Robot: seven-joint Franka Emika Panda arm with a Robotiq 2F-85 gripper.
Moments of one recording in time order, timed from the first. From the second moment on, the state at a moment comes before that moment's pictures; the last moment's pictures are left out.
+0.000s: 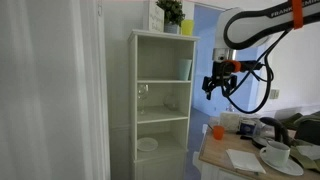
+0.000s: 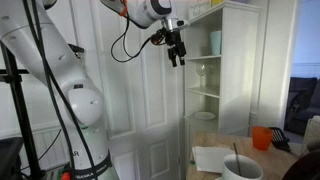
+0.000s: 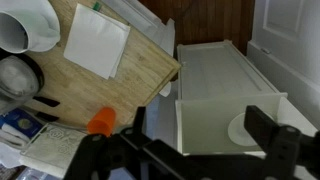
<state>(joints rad) -0.04 -0.44 0.24 -2.16 -0.07 1.86 0.48</state>
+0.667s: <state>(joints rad) -0.04 -0.44 0.24 -2.16 -0.07 1.86 0.48</state>
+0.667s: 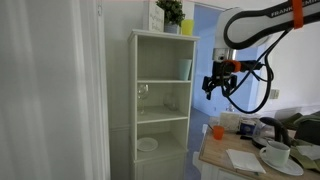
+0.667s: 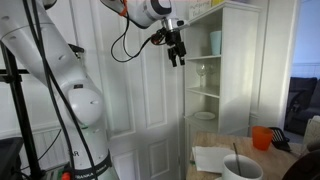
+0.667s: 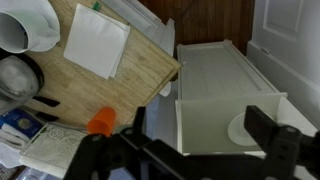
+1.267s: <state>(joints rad) -0.08 -0.44 0.23 -2.18 -0.13 1.86 0.67</state>
